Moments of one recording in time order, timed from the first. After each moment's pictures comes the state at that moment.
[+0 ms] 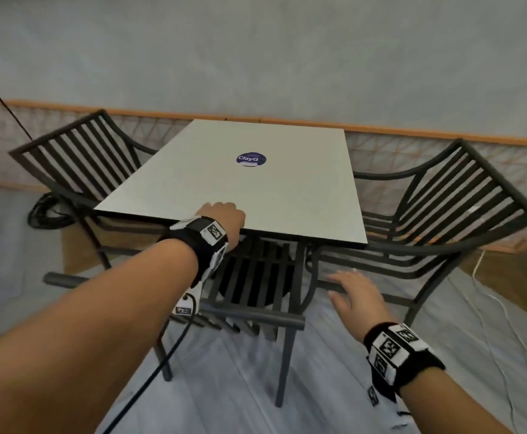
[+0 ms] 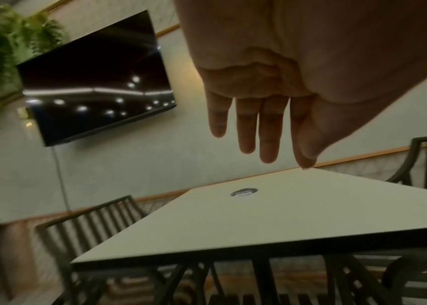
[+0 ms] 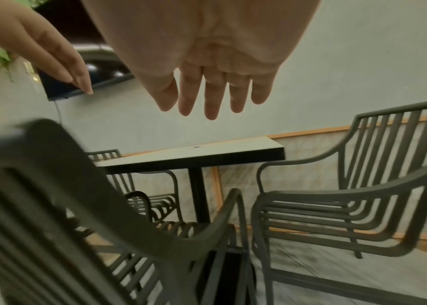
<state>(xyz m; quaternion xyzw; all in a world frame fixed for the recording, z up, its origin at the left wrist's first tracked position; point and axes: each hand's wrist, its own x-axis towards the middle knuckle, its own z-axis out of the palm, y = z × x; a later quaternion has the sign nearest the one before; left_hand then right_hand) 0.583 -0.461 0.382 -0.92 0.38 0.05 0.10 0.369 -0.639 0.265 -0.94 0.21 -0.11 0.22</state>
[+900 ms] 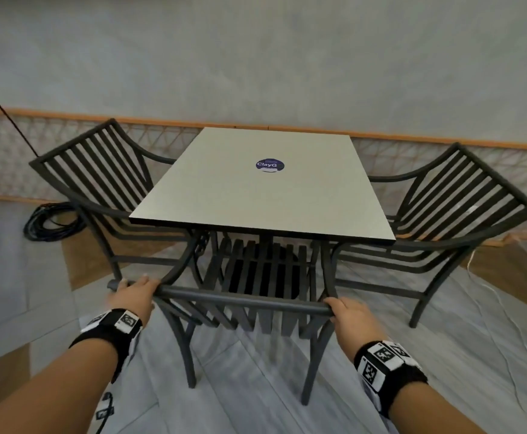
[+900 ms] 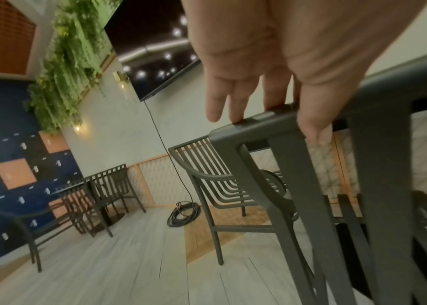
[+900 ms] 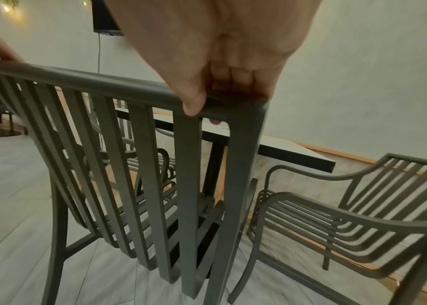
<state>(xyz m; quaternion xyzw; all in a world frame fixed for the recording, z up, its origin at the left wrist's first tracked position) 0.664 -0.183 0.263 -0.97 0.20 0.12 0.05 0.397 -0.494 0.264 -0.97 0.23 -0.02 0.12</state>
